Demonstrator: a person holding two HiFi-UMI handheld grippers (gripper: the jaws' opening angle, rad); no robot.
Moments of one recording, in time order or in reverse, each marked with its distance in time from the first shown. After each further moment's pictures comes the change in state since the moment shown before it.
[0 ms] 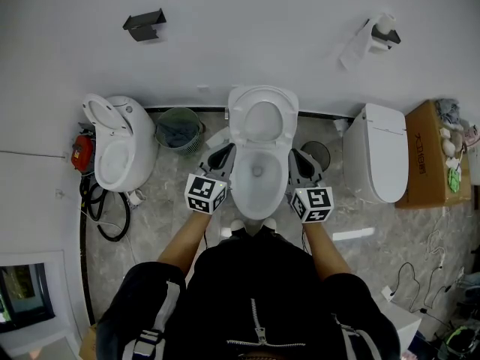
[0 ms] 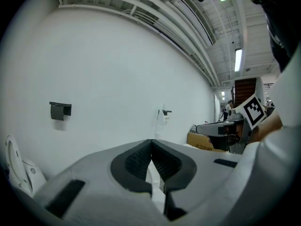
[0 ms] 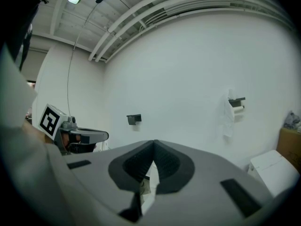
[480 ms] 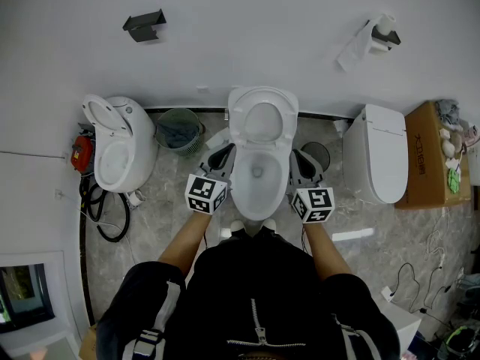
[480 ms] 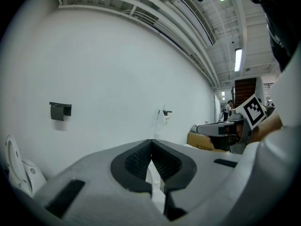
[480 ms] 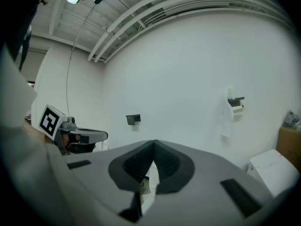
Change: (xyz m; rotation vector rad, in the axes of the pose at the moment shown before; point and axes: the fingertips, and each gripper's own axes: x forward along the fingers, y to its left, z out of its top) left arm 0.001 0.002 0.001 0.003 -0.005 0.003; right arm 0.000 -0.003 0.000 0.007 0.000 -0.006
